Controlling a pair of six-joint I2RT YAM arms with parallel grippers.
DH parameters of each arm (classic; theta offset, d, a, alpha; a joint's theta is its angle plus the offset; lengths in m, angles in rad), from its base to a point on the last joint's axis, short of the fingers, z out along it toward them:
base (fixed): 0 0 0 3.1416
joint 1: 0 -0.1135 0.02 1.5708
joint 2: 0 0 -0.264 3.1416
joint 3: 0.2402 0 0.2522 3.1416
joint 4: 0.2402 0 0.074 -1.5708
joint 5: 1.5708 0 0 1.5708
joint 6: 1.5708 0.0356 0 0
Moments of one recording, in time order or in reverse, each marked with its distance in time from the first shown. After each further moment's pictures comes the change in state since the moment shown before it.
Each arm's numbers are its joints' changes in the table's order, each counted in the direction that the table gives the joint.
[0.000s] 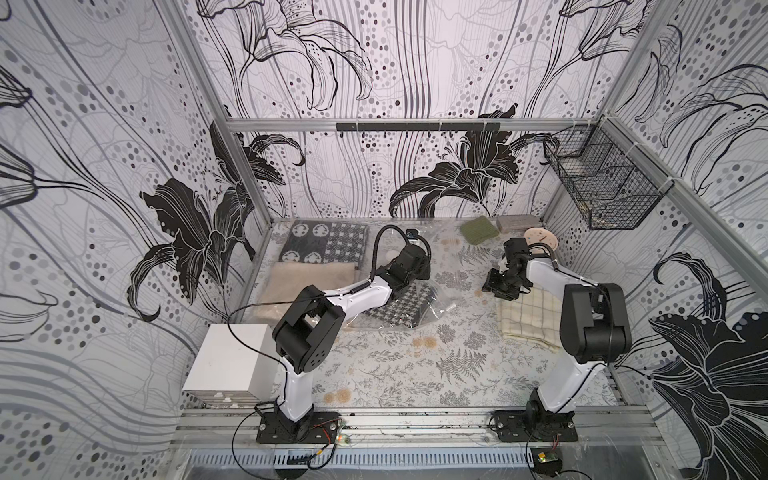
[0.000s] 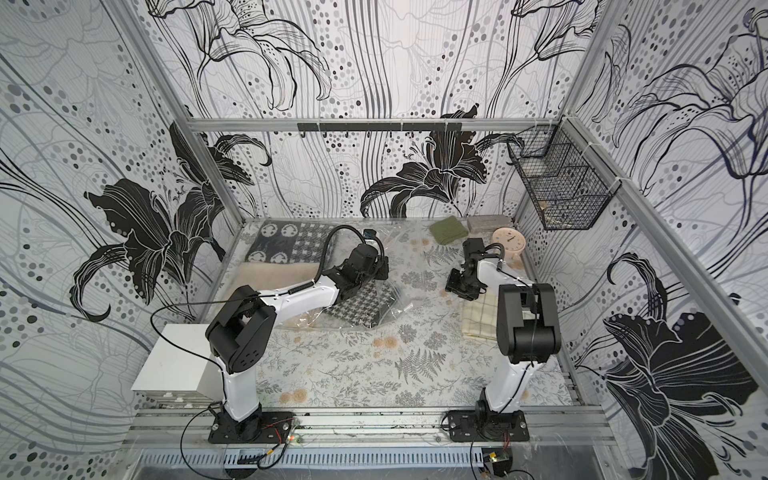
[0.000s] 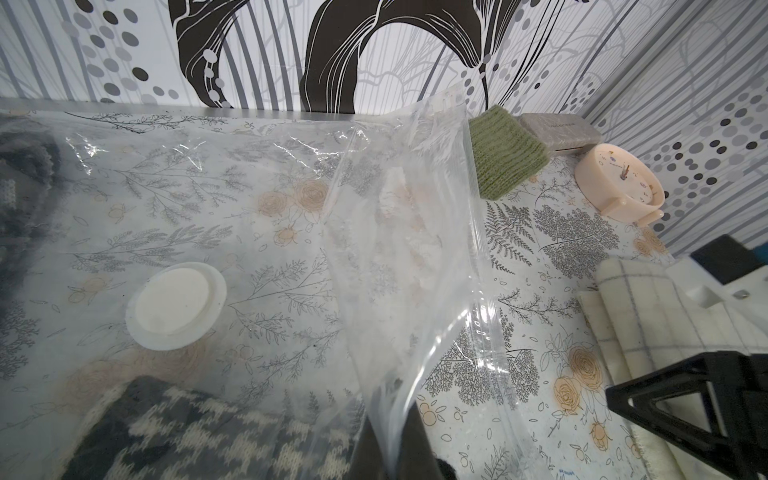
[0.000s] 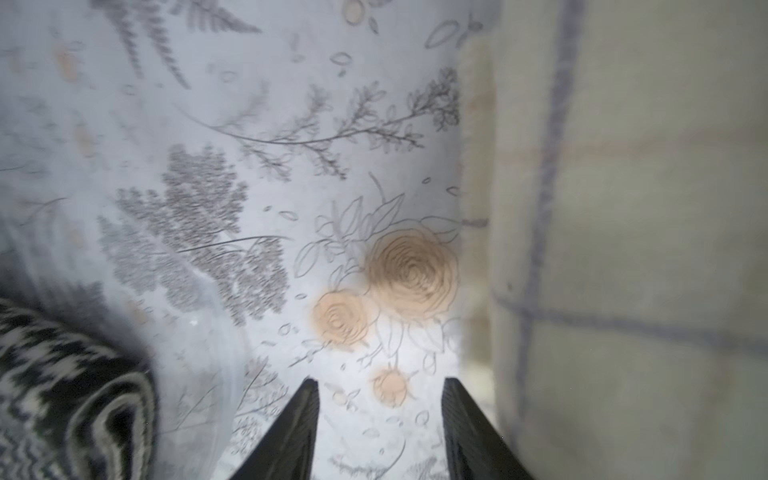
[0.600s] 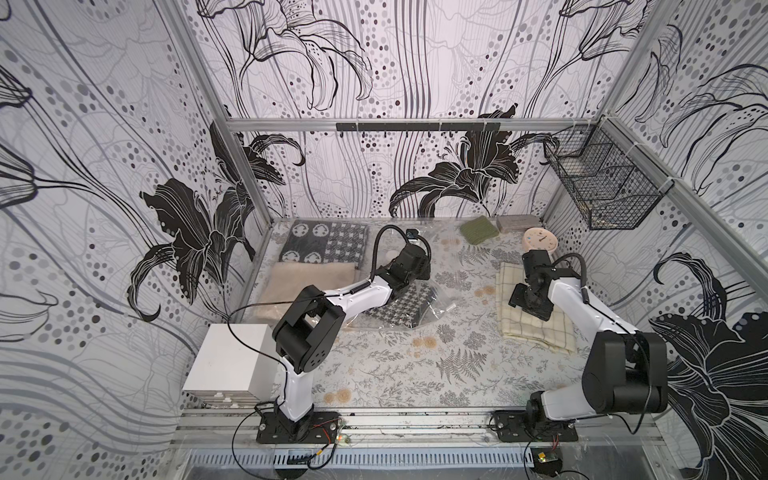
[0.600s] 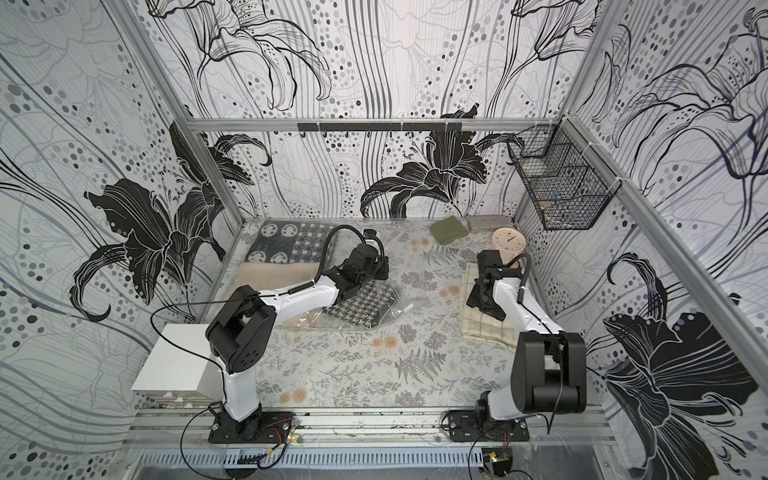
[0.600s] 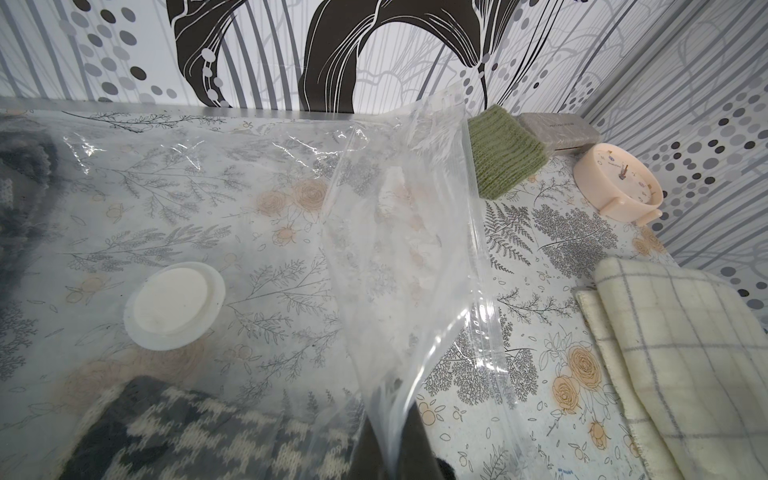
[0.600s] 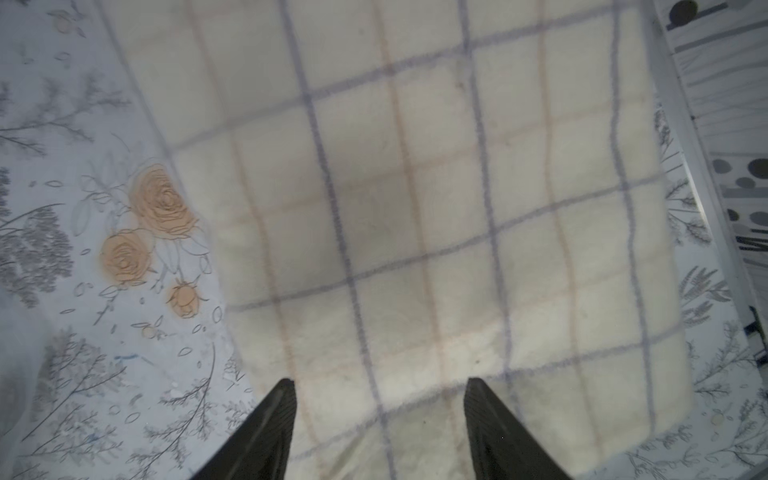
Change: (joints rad) left arm 0.000 0.000 0.000 -0.001 0.003 0.000; right arm 0.055 -0.269 -0.171 0.191 0.389 0.095
